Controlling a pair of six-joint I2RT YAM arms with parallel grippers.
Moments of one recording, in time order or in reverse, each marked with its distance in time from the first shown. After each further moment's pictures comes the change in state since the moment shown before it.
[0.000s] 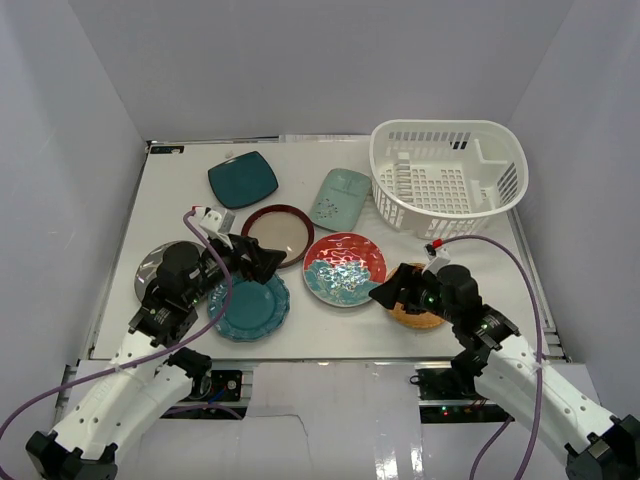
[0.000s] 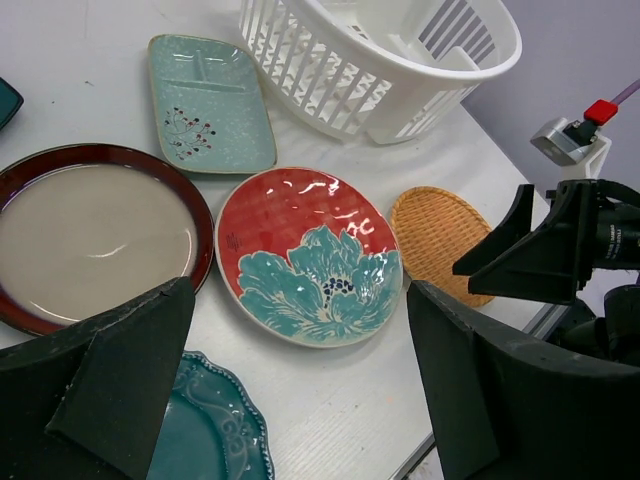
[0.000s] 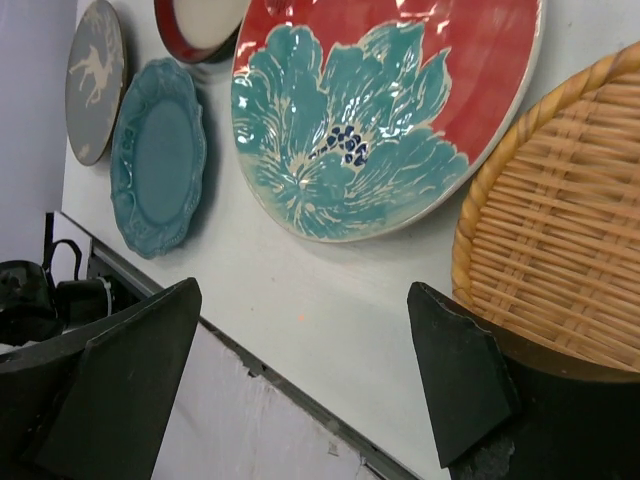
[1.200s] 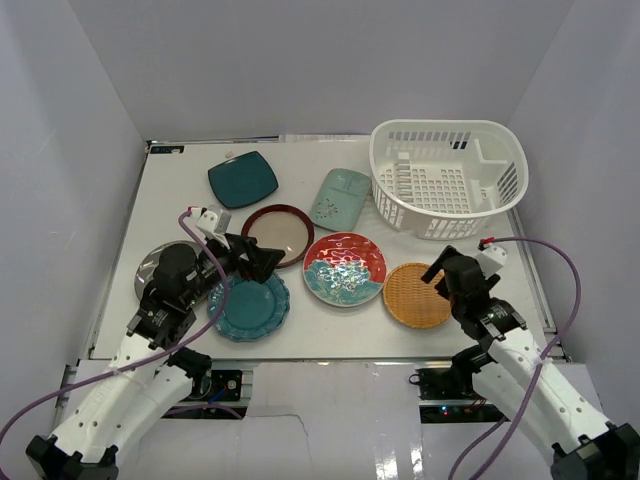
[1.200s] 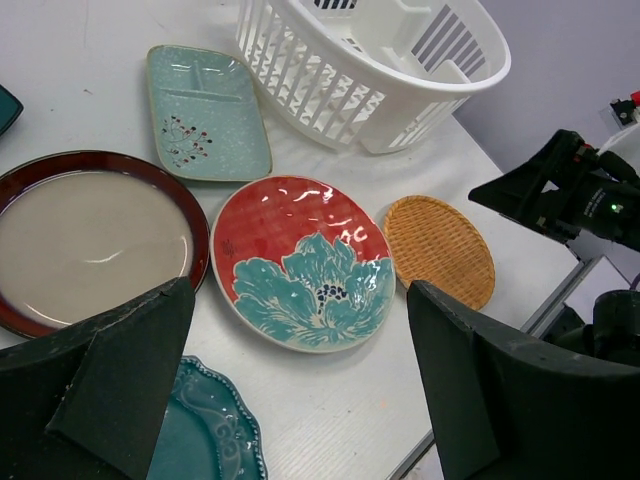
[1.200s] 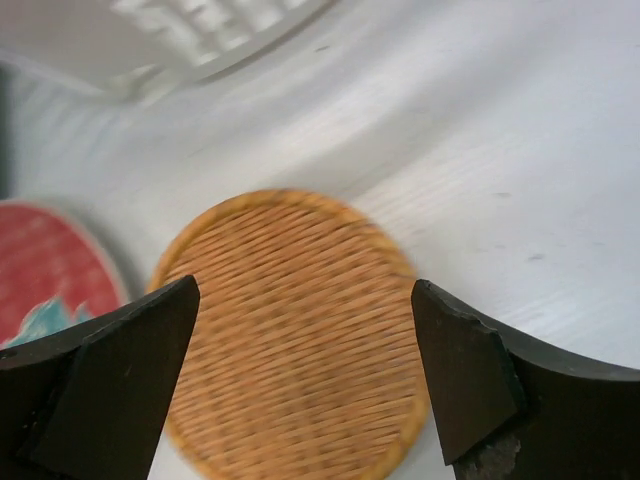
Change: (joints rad) left arm 0.013 -0.015 0.000 0.005 0.005 -0.019; right arm -0.045 0.057 0.094 -0.251 0.723 0.066
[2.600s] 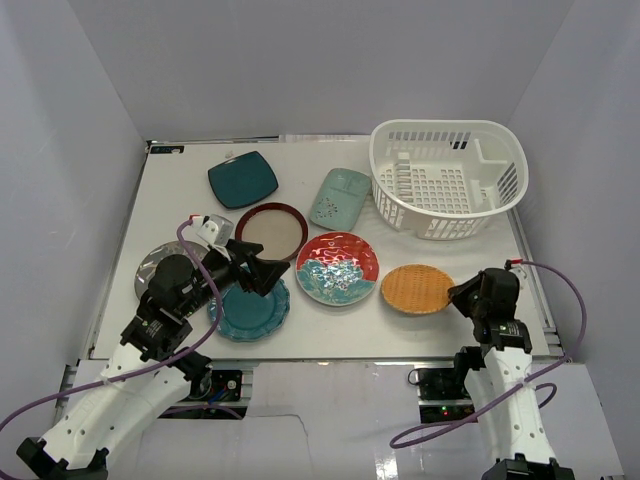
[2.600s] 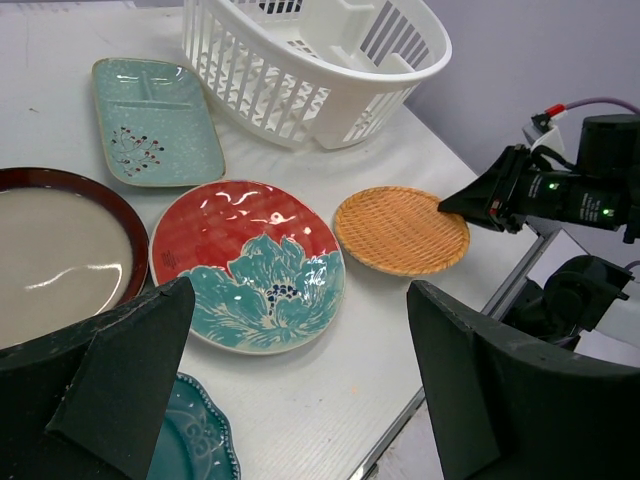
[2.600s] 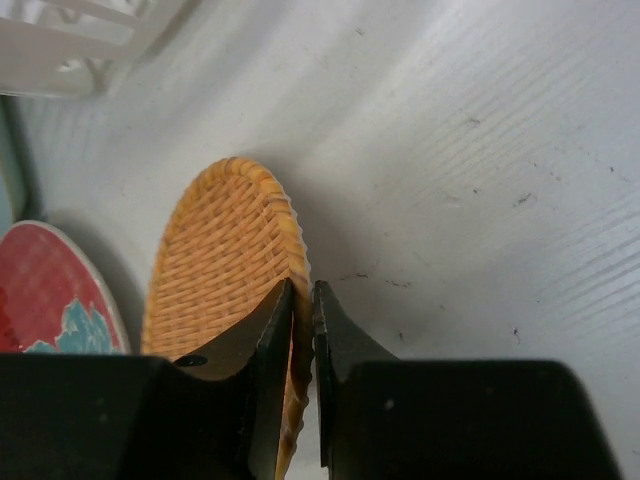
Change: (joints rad) left arm -0.108 -0.074 0.000 -0.022 -0.013 0.004; right arm -0.626 -0.126 -0.155 -0.021 -0.533 -0.065
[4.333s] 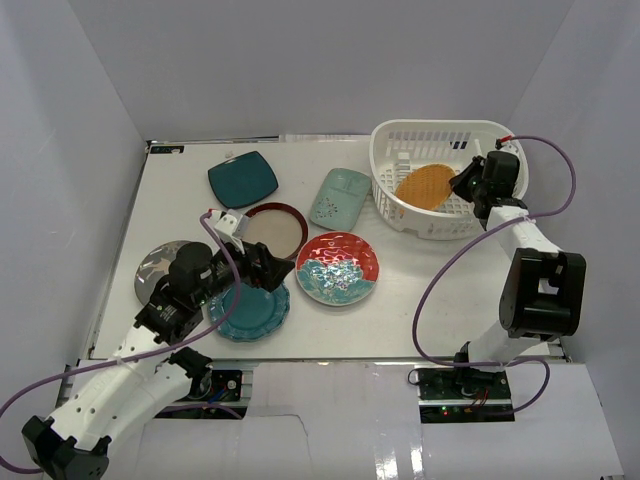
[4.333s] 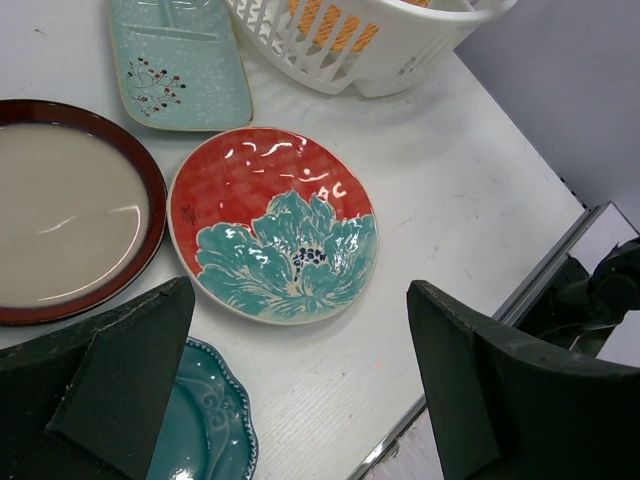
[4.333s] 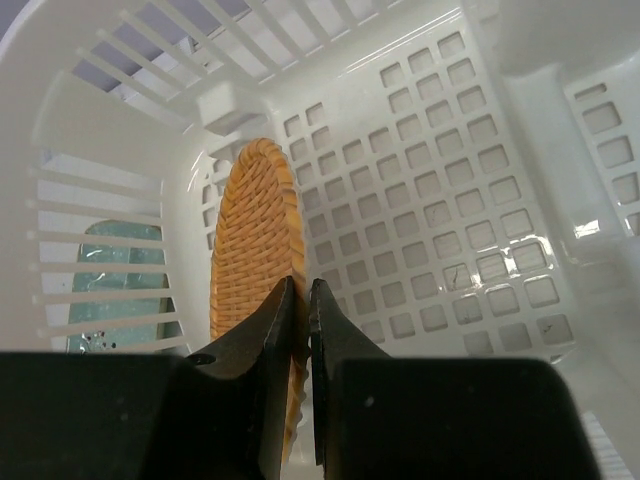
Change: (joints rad) left arm 0.002 0.124 0.000 -0.026 -0.023 0.016; right arm -0.003 1.099 0.806 0.553 -0.094 -0.257
